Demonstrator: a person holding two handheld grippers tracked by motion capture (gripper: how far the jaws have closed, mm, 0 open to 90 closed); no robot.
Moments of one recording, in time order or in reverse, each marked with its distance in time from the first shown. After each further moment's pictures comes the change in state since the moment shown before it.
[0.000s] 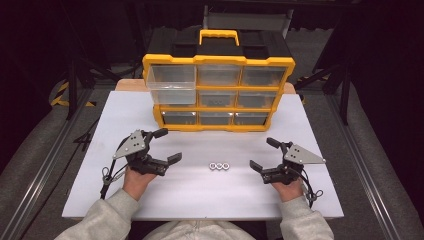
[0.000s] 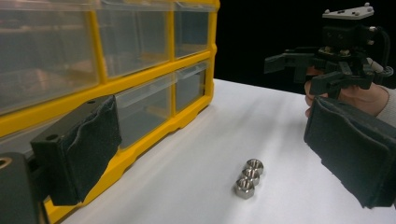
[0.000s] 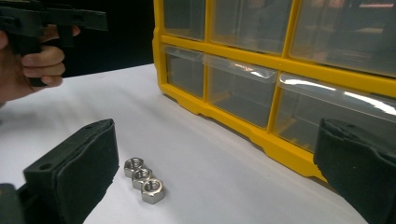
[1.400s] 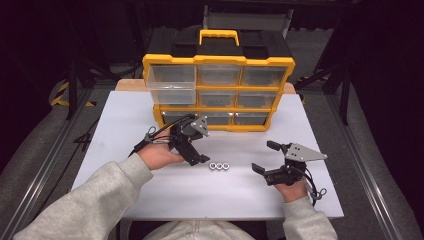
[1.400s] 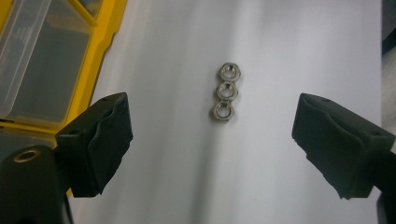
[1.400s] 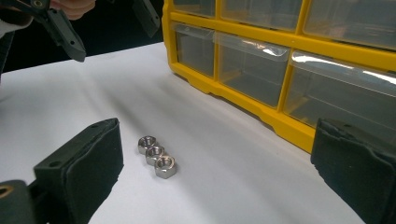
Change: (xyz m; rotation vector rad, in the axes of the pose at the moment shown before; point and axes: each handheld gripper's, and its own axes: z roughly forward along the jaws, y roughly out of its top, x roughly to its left) left arm -0.016 0.084 0.111 0.909 -0.218 0.273; right arm -0.002 0.007 -0.007 0.107 0.046 0.020
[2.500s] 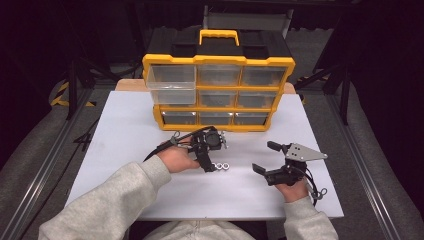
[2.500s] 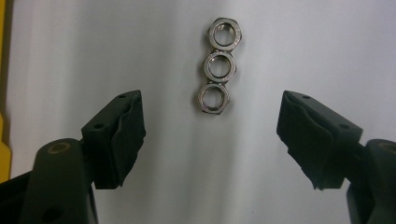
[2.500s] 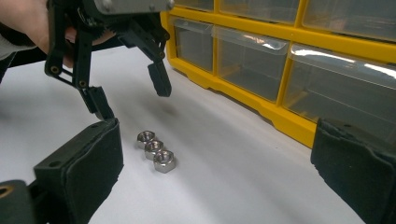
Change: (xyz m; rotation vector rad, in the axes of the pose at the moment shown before) left arm -0.003 0.019 0.071 0.271 -0.079 -0.016; right arm -0.001 -0.001 -0.001 0.020 -0.001 0.006
